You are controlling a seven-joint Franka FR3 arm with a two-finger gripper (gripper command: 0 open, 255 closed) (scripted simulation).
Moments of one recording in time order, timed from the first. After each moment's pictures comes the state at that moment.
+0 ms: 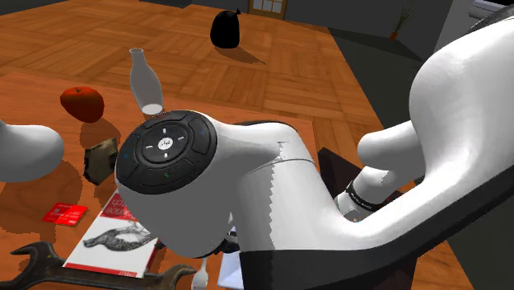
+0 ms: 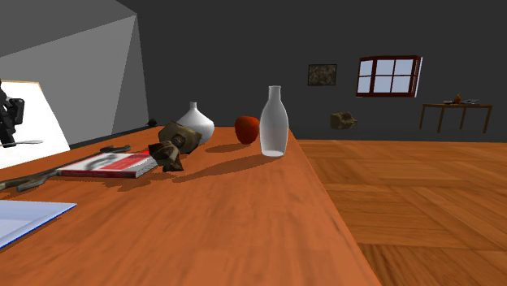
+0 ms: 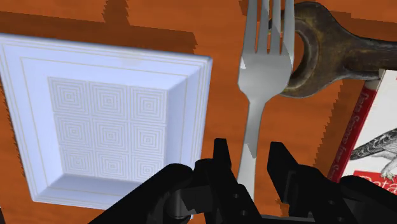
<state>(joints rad) -0.83 -0.36 1.93 -1.91 0.22 1.96 1.94</state>
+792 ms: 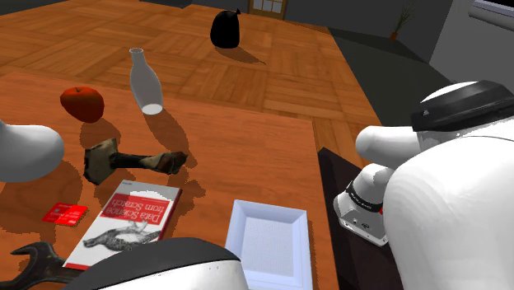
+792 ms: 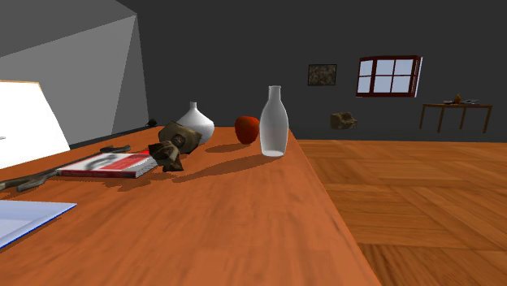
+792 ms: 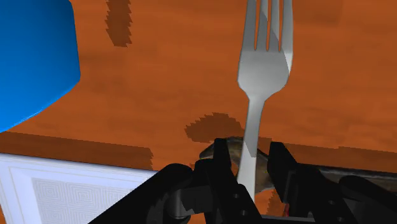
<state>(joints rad) -1.18 -0.76 2.21 -1.29 0.47 1.70 1.99</state>
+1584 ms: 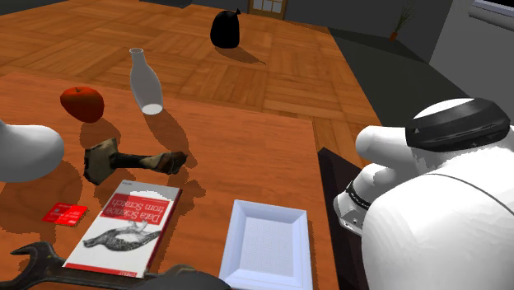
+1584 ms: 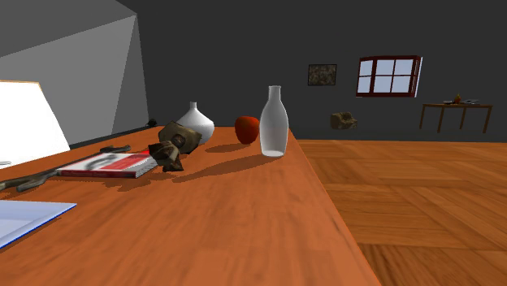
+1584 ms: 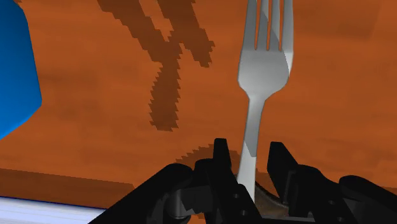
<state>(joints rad) -1.19 -0.83 2.25 -1.34 0.51 1.80 1.98</state>
